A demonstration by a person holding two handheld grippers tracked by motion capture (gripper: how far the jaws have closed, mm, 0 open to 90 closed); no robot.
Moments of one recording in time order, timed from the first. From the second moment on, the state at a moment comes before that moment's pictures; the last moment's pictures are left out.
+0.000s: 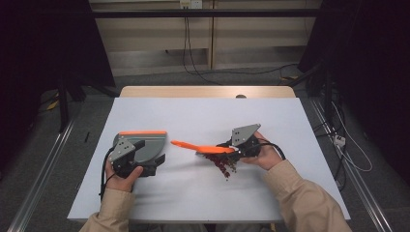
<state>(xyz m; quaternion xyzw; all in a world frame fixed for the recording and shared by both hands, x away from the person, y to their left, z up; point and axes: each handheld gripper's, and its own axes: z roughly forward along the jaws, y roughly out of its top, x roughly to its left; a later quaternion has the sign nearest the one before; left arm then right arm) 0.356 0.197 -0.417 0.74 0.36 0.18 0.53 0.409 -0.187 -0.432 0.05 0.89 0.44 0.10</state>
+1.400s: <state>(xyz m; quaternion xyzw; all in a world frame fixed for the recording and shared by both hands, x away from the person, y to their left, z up) 0.356 0.195 -0.417 0.74 0.36 0.18 0.53 0.397 -0.176 -0.414 0.27 0.79 0.54 0.12</state>
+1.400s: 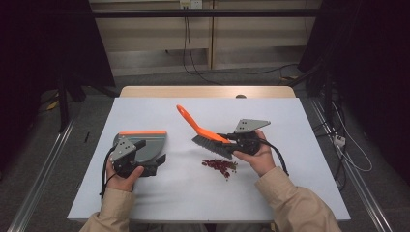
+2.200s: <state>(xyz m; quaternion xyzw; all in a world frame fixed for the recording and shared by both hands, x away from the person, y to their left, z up) 0.356 0.196 -0.415 0.74 0.36 0.18 0.54 0.397 -0.086 -0.438 0.45 0.69 0.56 0.10</state>
